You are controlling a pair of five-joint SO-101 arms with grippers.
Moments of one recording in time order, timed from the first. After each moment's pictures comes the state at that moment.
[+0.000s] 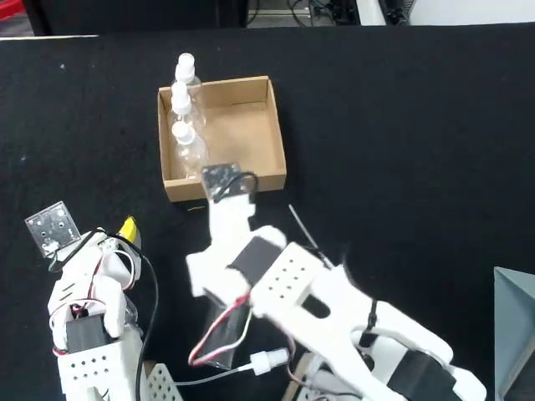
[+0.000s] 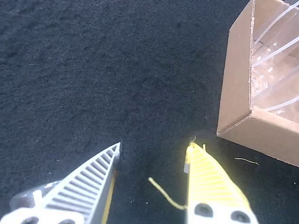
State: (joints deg) left arm -18.5 -104.0 96.0 52.9 12.9; right arm -54.3 -27.5 43.6 64.6 -40.9
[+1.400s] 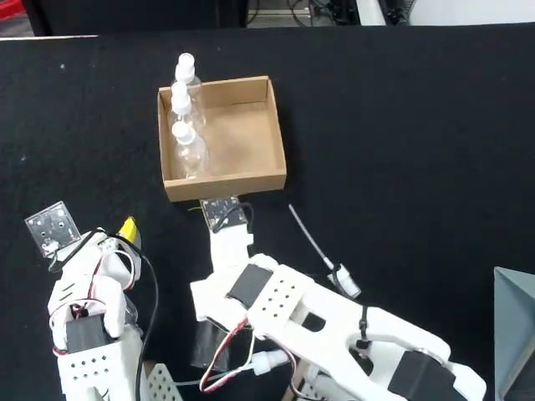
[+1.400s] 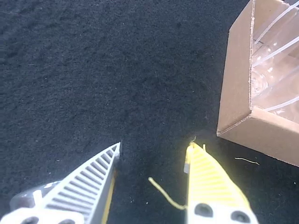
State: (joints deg) left arm -18.5 -104.0 96.0 52.9 12.9; right arm -57.7 -27.5 56.5 54.7 -44.8
